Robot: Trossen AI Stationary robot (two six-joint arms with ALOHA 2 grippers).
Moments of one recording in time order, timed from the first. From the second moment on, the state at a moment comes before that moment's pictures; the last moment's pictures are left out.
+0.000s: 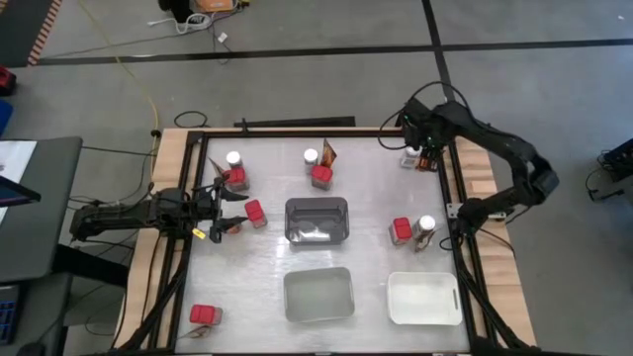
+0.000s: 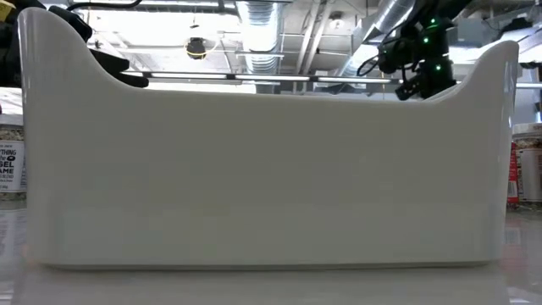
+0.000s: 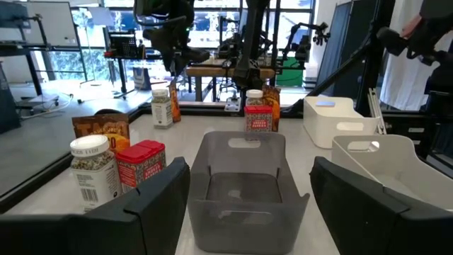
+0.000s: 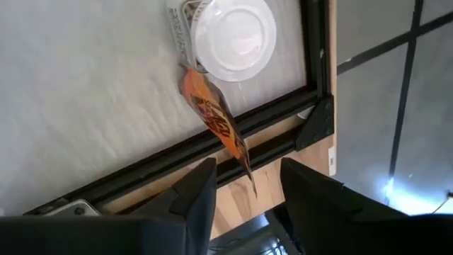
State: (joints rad) left arm 0.07 0.02 0.01 0.03 -0.03 0.00; right arm -0.83 1.39 1.18 -1.29 0.42 -0.54
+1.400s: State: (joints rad) left arm 0.07 0.02 0.01 0.03 -0.03 0.00; right arm -0.81 1.55 1.15 -1.49 0.55 -0.34
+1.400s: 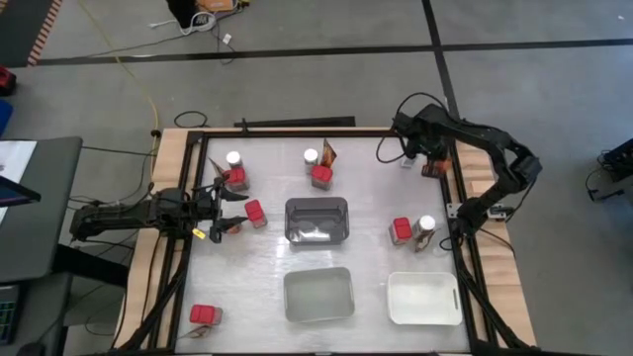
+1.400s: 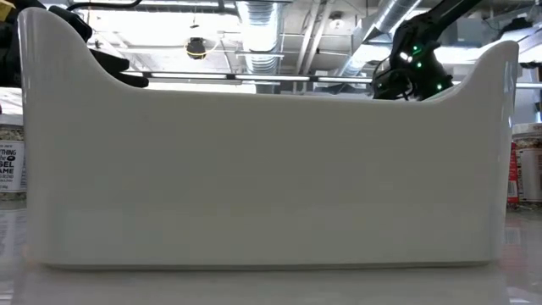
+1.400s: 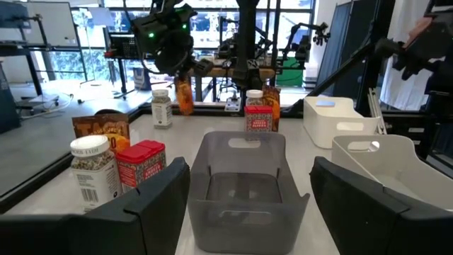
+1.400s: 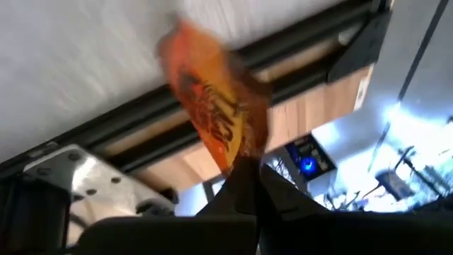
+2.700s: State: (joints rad) left arm 0.07 0.02 0.01 0.03 -0.03 0.00; right arm 0.36 1.16 1.42 -1.53 0.29 0.60
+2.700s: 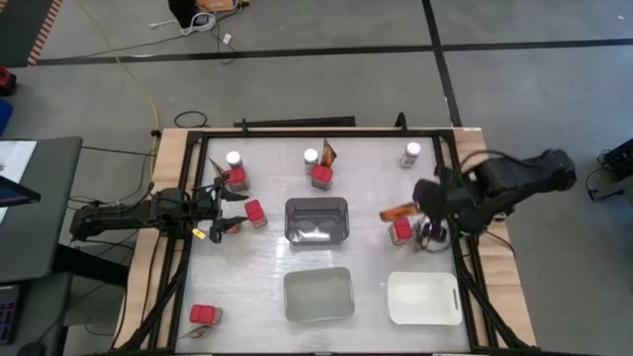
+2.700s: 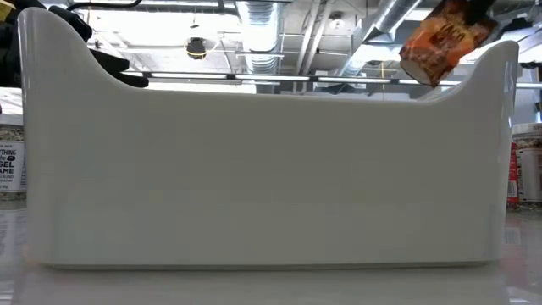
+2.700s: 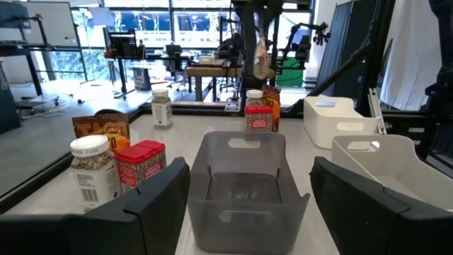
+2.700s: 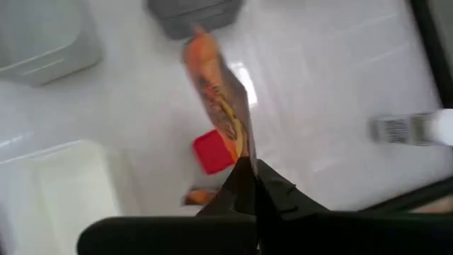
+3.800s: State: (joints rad) left arm 0.07 0.02 0.01 0.03 -0.03 0.00; right arm 0.98 1.37 1.41 -1.57 0.05 1.10
